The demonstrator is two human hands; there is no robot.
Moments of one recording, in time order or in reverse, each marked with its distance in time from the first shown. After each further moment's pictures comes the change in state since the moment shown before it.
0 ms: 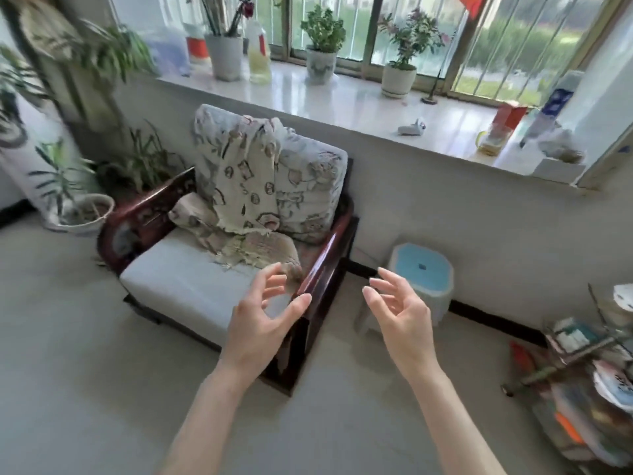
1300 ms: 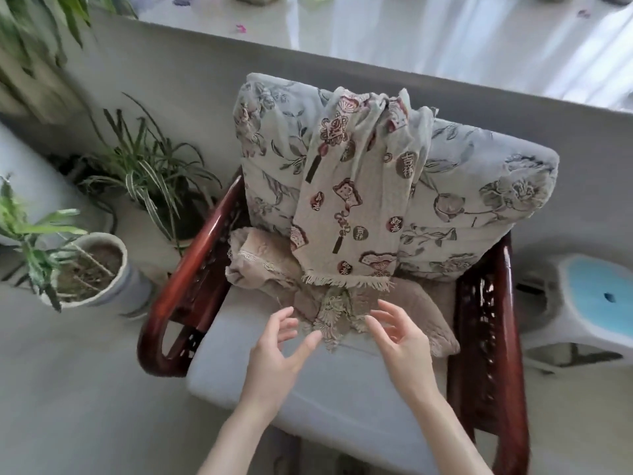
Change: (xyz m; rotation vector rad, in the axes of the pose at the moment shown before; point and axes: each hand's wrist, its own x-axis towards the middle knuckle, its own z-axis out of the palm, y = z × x) left_hand 0.512 -0.294 -0.298 0.073 -0.171 -0.451; right_hand 0.368 0.032 0.549 -0.082 -0.016 0.381
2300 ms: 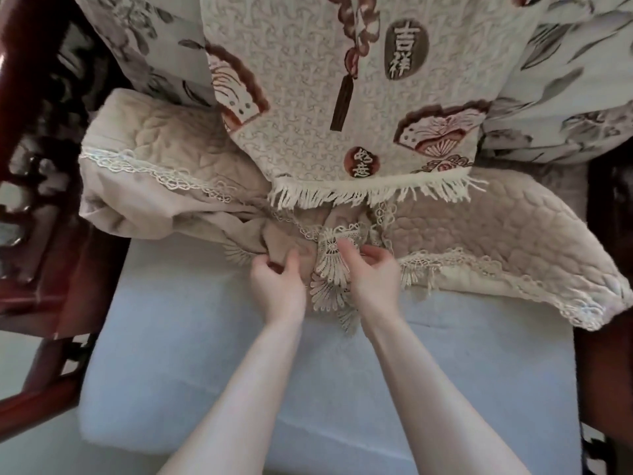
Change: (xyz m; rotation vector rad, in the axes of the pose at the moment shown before) left_hand 0.276 -0.258 0.157 -0.043 0.357 -0.290; right_hand 0.200 0.254 0.193 0.297 0.185 0.531
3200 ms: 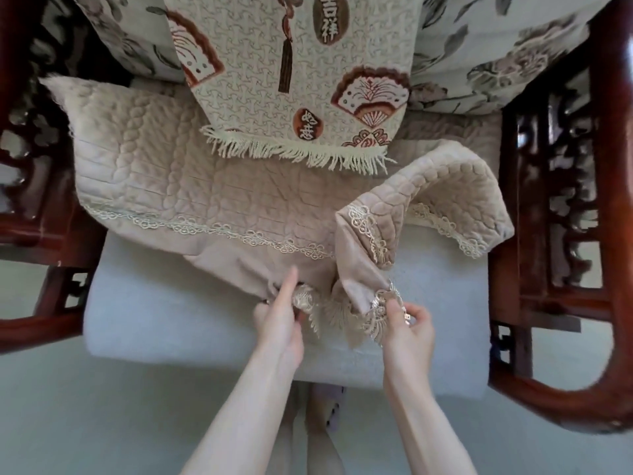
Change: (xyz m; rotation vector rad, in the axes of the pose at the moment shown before) left_hand -0.147 -0.040 -0.047 -0.520 -0.162 -0.586; right_hand -0.131 0.077 -0.135 0.175 0.311 0.102
